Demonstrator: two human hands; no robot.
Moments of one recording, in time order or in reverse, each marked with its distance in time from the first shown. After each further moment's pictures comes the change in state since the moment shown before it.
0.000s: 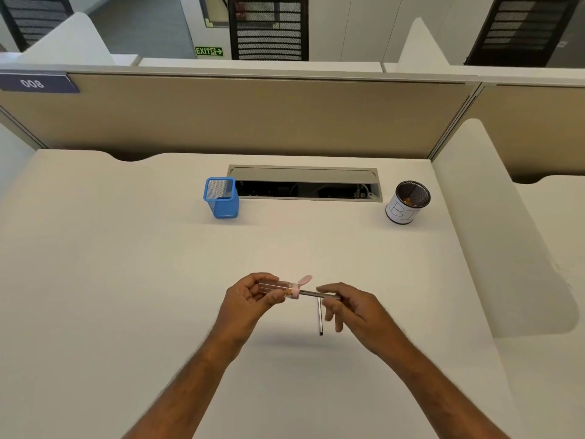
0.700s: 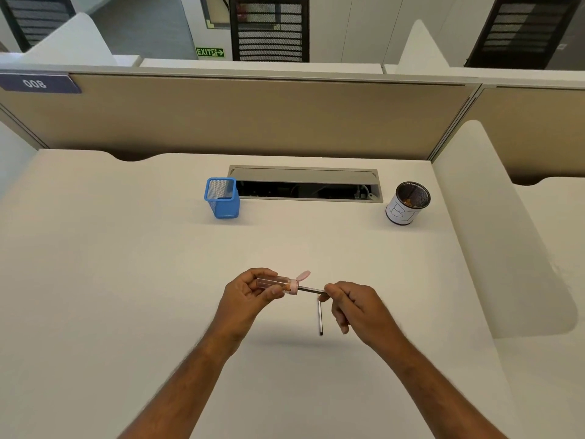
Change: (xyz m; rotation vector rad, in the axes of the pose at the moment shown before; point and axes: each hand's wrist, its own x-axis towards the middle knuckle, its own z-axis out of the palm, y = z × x) left_hand 0.004 0.004 -0.001 -0.029 -0.021 0.028; right_hand 0.006 -0.008 0.003 0.015 0.080 -0.008
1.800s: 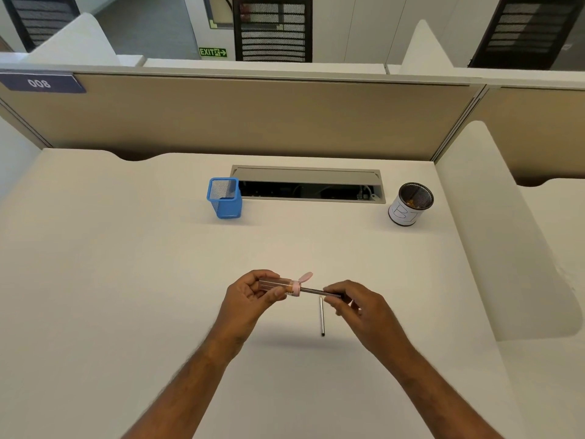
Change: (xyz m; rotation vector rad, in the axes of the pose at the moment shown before) left_hand -0.001 -0.004 -0.002 0.006 0.009 -0.002; right_hand -0.008 0.009 -0.001 -0.299 0.070 -0.198
